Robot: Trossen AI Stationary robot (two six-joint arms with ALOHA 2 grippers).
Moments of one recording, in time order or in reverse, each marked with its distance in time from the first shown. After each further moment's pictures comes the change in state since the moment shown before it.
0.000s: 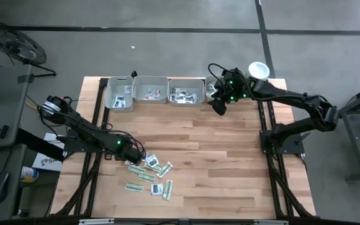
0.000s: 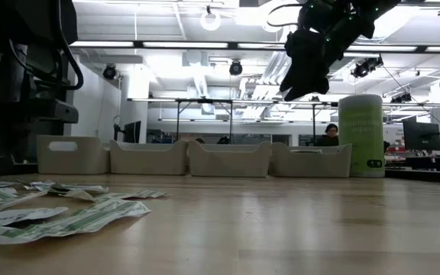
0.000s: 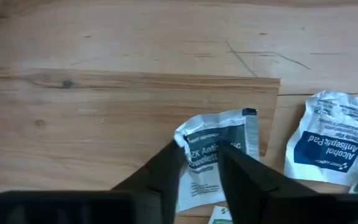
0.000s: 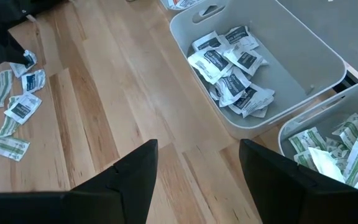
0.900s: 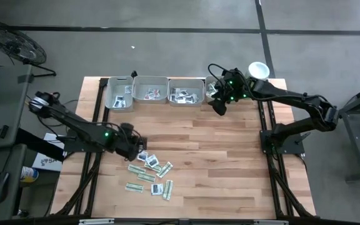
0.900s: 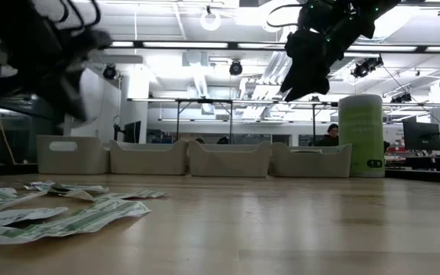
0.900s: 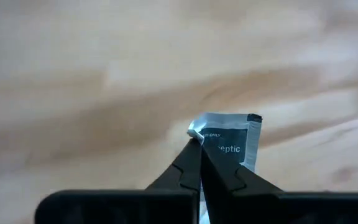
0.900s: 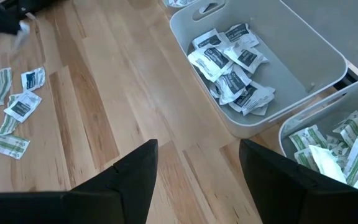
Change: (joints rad) left arm 0.002 -0.228 0.028 0.025 -0.514 0.235; right arm 0.000 0.000 0.000 -0.007 -0.001 -0.001
